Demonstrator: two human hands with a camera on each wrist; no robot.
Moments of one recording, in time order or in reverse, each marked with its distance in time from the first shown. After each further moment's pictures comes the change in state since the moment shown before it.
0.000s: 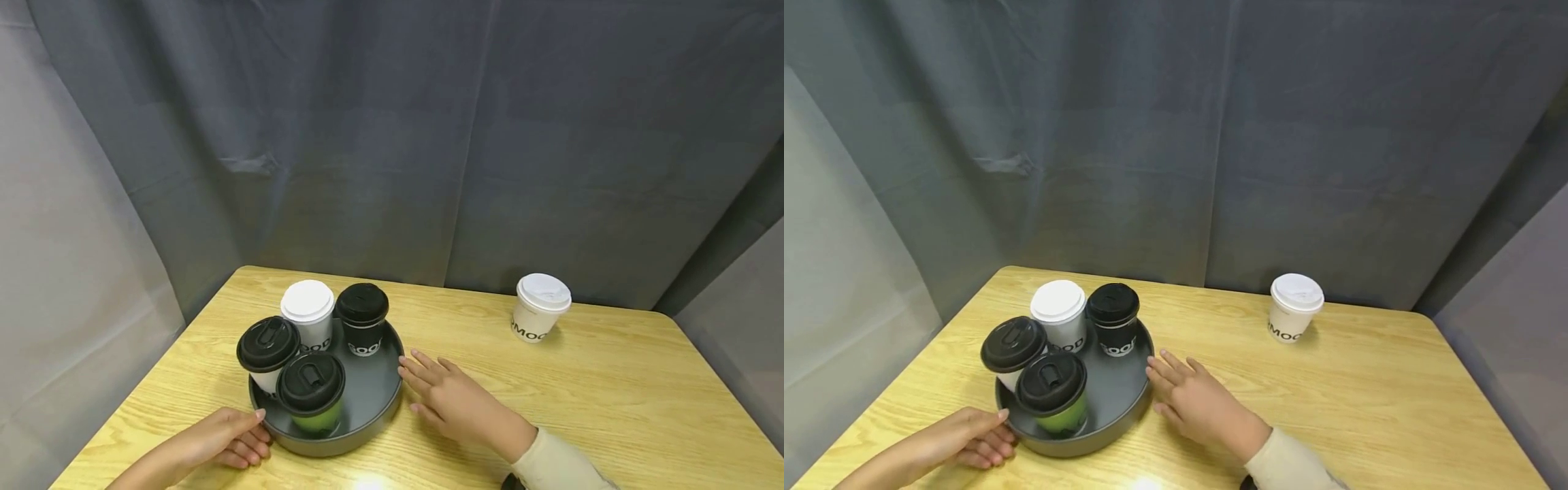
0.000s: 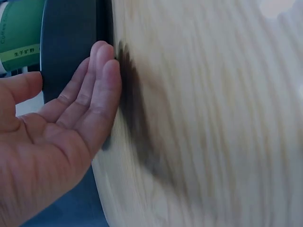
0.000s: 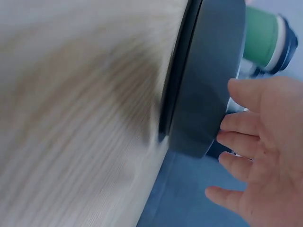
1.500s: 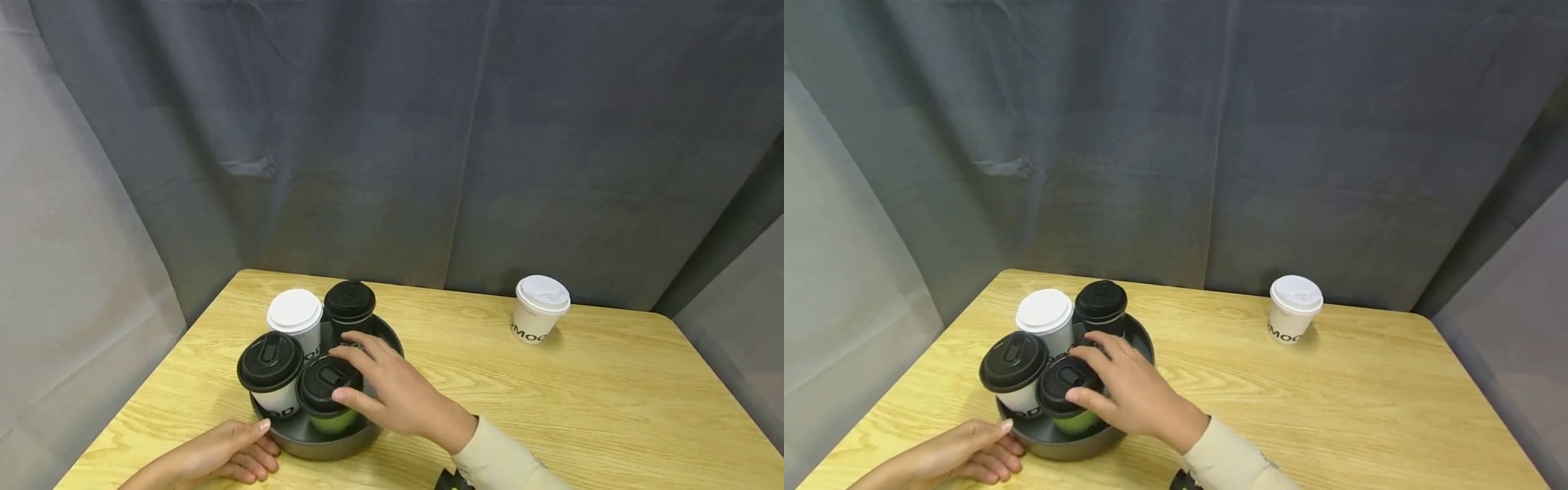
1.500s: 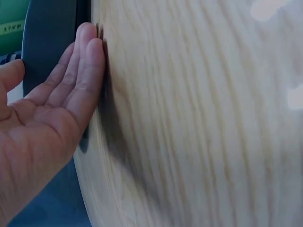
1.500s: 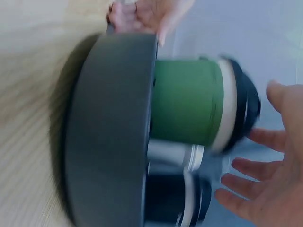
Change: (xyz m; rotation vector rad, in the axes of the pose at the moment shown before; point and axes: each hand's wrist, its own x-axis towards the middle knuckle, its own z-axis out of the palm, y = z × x) left_hand 0.002 -0.016 0.004 -0.112 -0.129 0.019; right_hand 0.061 -0.058 -0.038 0.390 0.227 0.005
